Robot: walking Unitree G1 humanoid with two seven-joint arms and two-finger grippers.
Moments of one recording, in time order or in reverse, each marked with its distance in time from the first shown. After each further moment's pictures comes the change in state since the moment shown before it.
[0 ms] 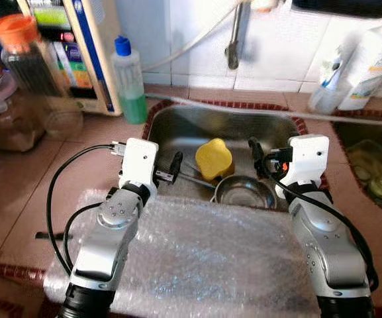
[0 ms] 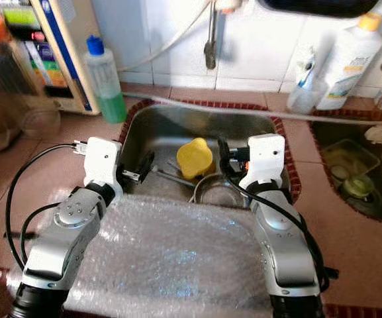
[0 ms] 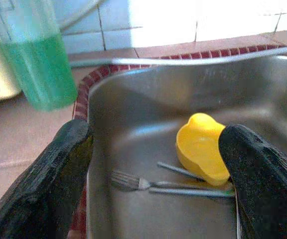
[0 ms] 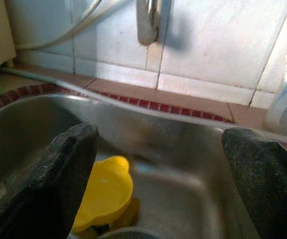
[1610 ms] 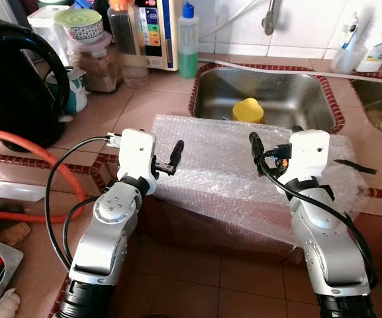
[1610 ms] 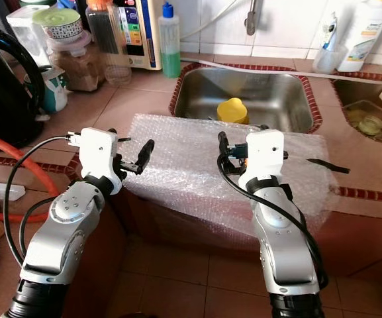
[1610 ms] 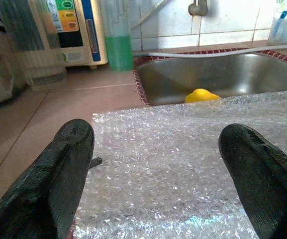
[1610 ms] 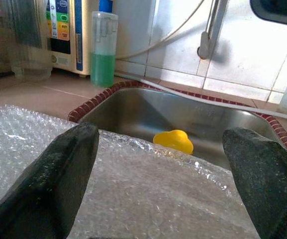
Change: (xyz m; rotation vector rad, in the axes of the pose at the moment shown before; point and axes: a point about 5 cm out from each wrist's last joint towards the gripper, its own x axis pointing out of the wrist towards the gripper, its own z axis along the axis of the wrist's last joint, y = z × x) left arm 0.003 0.001 0.015 -0.029 -0.095 -0.015; right arm 0.002 0.001 0.008 -0.050 -0.042 -0.009
